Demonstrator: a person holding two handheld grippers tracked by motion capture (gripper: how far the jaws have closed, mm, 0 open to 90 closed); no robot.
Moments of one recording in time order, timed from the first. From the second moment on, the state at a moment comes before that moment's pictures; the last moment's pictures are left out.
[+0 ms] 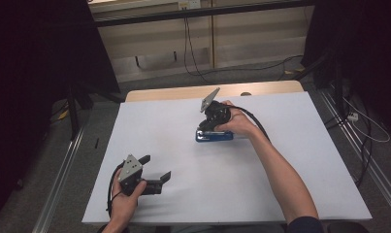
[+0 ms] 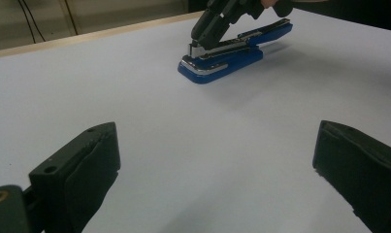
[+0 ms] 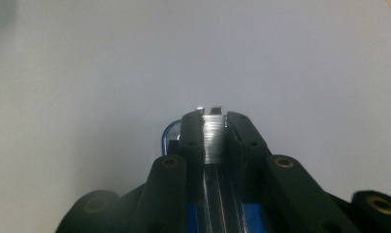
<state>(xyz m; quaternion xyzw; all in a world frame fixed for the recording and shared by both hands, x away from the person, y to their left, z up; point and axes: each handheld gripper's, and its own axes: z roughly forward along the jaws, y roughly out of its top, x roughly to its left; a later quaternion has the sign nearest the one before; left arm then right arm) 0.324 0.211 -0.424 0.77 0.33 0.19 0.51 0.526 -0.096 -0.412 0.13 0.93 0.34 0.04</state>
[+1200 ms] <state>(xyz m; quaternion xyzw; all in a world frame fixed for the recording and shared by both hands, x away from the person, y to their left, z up) 0.325 0.210 -0.425 0.77 0.33 0.18 0.51 0.525 -0.115 -0.412 0.24 0.89 0.38 0.06</state>
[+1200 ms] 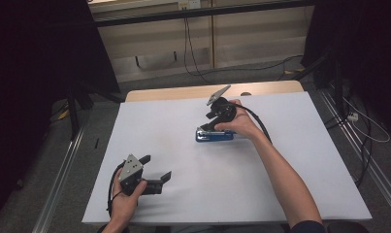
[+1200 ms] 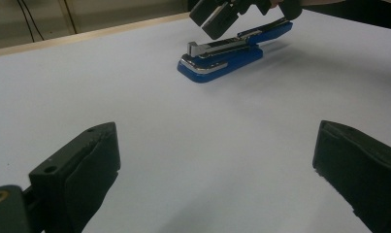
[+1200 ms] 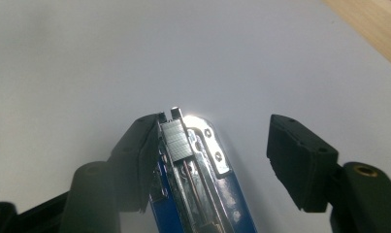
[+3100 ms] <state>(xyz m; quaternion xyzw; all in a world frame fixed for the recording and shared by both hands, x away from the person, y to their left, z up) 0.325 0.213 -0.427 0.77 0.34 0.19 0.50 0.451 -0.165 -0.409 0.42 0.74 0.47 0.22</state>
